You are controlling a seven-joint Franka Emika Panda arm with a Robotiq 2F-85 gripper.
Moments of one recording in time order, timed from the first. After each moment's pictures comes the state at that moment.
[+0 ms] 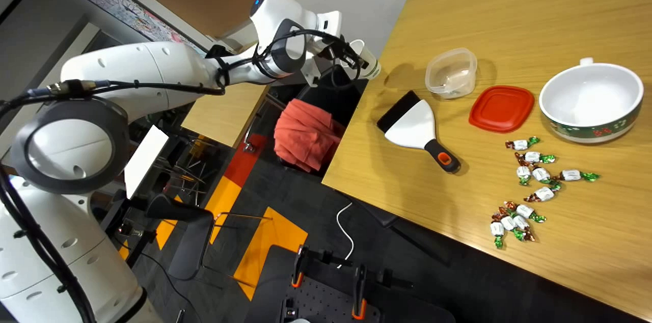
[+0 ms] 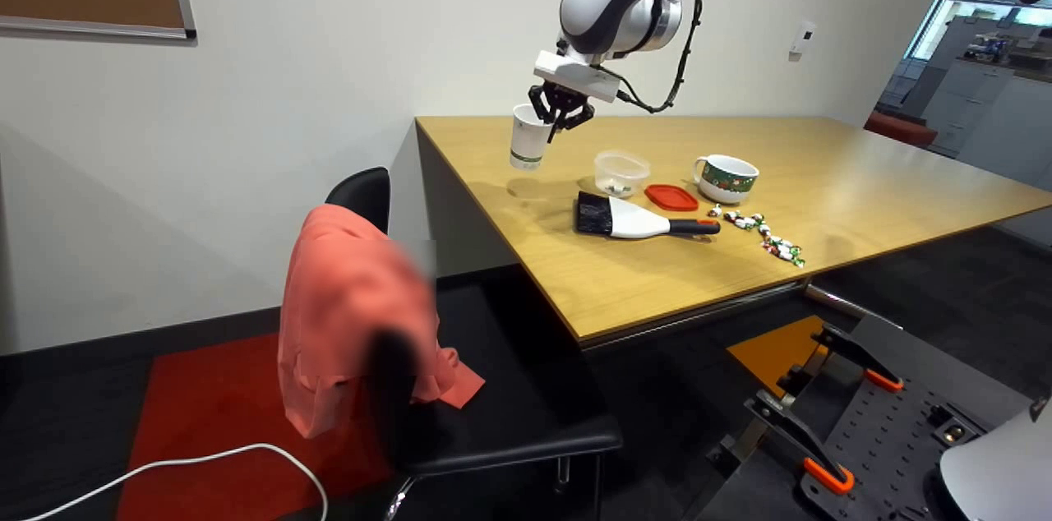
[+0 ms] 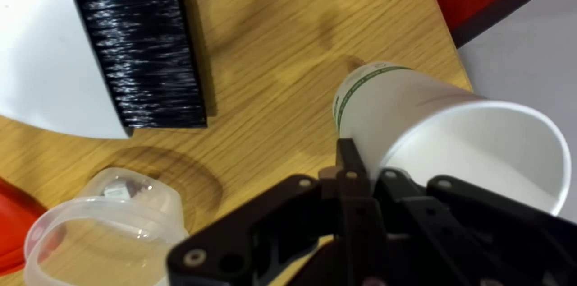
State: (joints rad) arm 0.06 0.65 -0.14 -1.68 0.06 2.60 0.77
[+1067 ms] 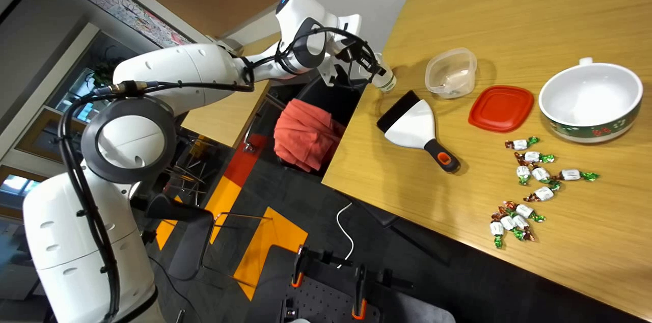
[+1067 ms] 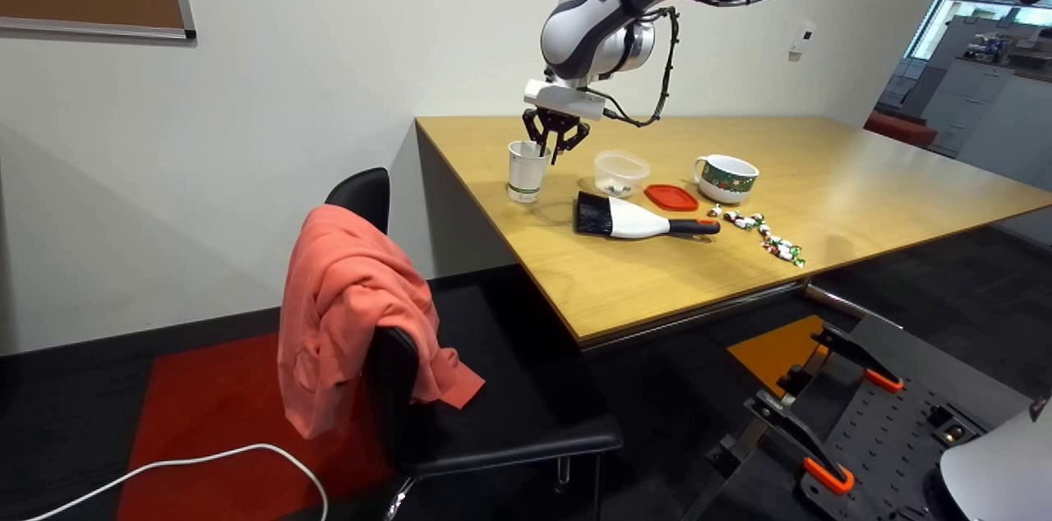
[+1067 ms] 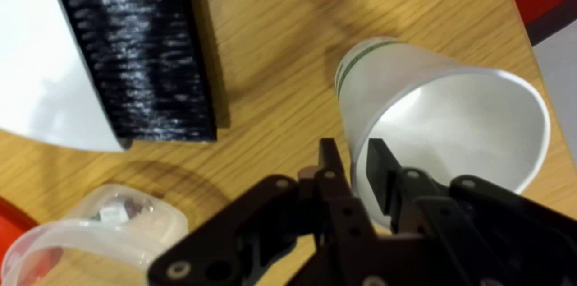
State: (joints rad) arm 0.07 0.83 -0.18 -1.46 0.06 2.47 0.78
